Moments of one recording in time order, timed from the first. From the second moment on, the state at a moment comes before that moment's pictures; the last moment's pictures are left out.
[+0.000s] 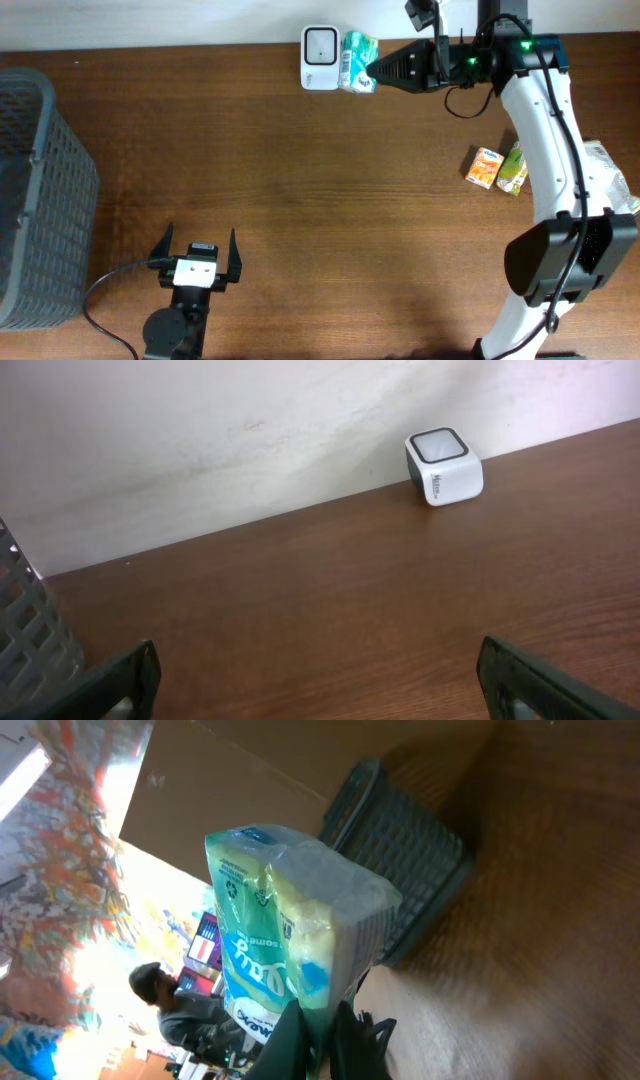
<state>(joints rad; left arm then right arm) -0.17 0.01 0.01 -0.07 -0.12 0.23 0.04 1.98 2.01 -0.95 -1.53 0.11</state>
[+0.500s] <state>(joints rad) -0.17 0.01 0.01 -0.07 -0.12 0.23 0.03 1.98 2.07 -0.99 -1.08 0.20</state>
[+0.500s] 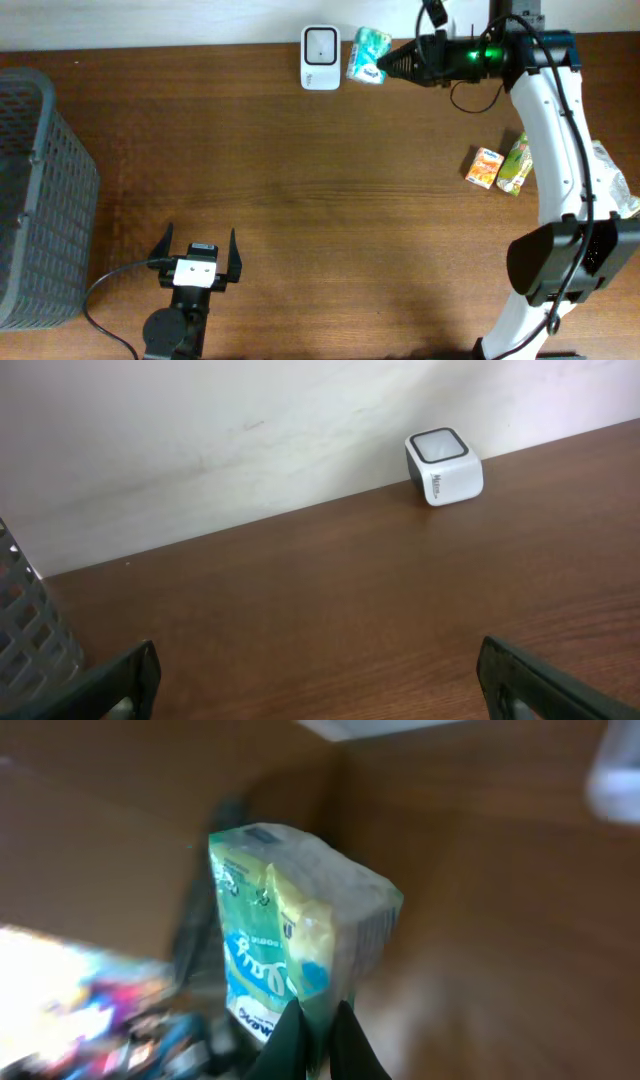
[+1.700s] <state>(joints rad) -0.17 0.01 0.01 -0.07 -0.12 0.23 0.48 2.57 2.37 -0.28 0.60 -0.83</state>
